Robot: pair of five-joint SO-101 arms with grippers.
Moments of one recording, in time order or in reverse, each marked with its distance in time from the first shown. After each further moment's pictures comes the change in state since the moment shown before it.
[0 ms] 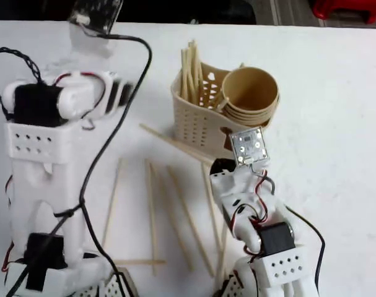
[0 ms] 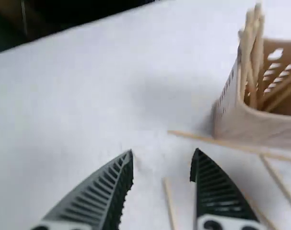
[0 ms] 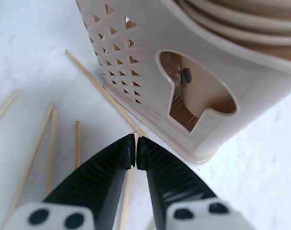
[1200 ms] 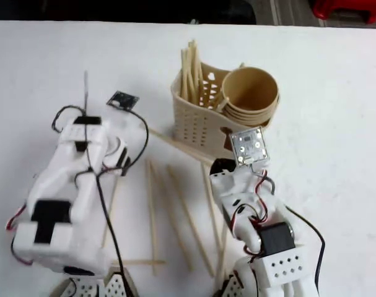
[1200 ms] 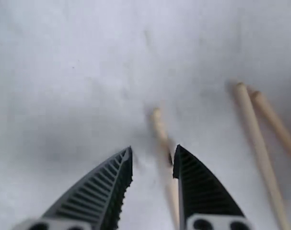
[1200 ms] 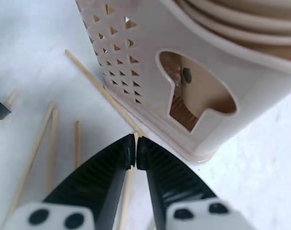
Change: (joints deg) left arm -5.5 17.0 53.6 -32.5 -5.7; right arm 0.0 0.0 0.0 0.0 0.0
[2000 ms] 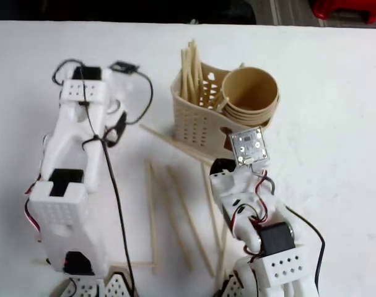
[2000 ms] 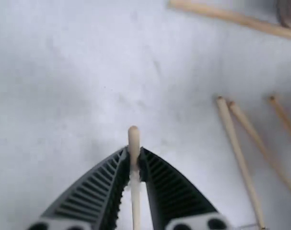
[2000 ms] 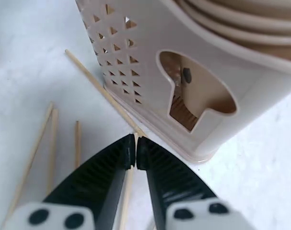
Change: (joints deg) left arm -0.1 19.6 -47.0 34.4 0.4; right arm 0.0 0.0 0.0 0.0 0.0
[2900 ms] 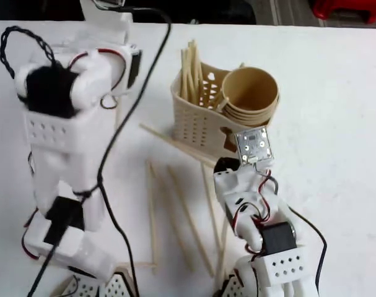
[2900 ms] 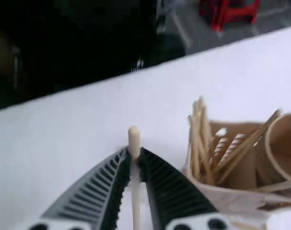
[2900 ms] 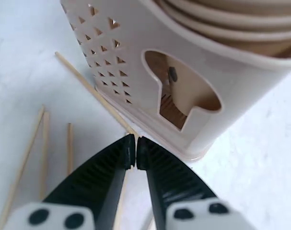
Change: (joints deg) left arm 13.6 -19.5 -42.2 0.4 12.4; right arm 2.0 0.0 0.0 0.0 0.0
